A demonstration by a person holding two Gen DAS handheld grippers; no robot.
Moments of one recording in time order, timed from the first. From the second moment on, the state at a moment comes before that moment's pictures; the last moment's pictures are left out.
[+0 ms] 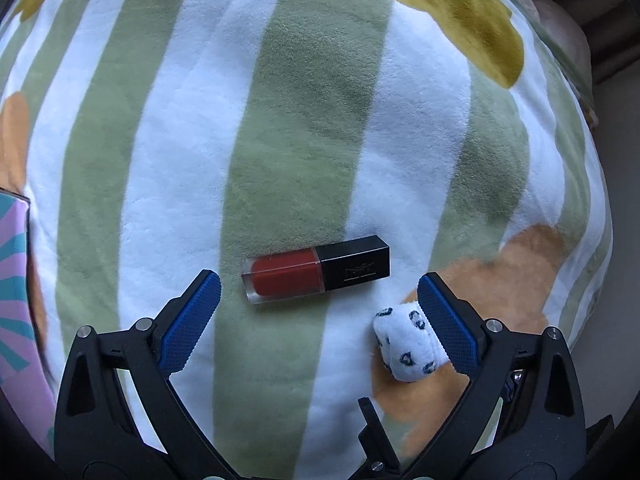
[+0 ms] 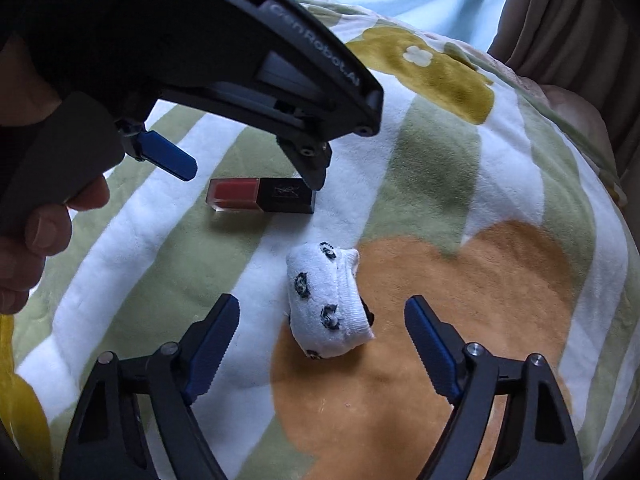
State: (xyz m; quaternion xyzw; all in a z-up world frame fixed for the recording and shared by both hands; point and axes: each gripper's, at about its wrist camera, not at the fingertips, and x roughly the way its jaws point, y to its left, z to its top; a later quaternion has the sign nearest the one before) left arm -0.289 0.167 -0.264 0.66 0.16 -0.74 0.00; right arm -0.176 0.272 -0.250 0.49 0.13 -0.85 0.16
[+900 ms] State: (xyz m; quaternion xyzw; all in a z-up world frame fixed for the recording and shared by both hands) left arm -0.288 0.177 -0.256 0.65 0.16 -0.75 -0.01; right arm -0.191 0.282 -0.253 0.52 0.11 -0.83 0.15
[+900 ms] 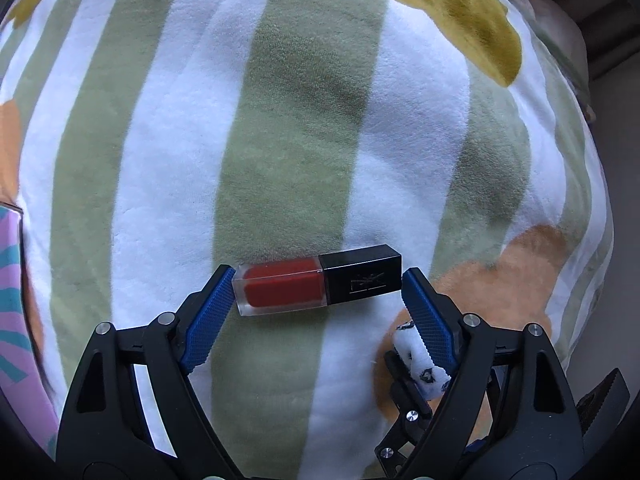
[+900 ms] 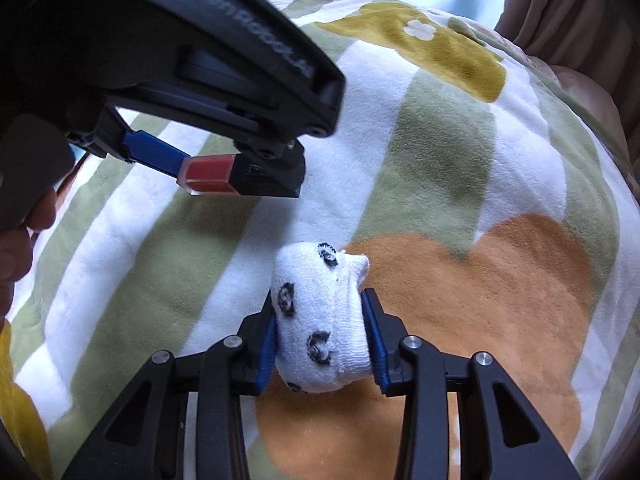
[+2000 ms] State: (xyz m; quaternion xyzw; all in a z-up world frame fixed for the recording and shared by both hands) left arm -0.116 0.045 -0.057 0.52 0.06 -0.85 -0.08; right arm -0.105 0.230 -0.050 0.50 -0.01 -0.86 0.02
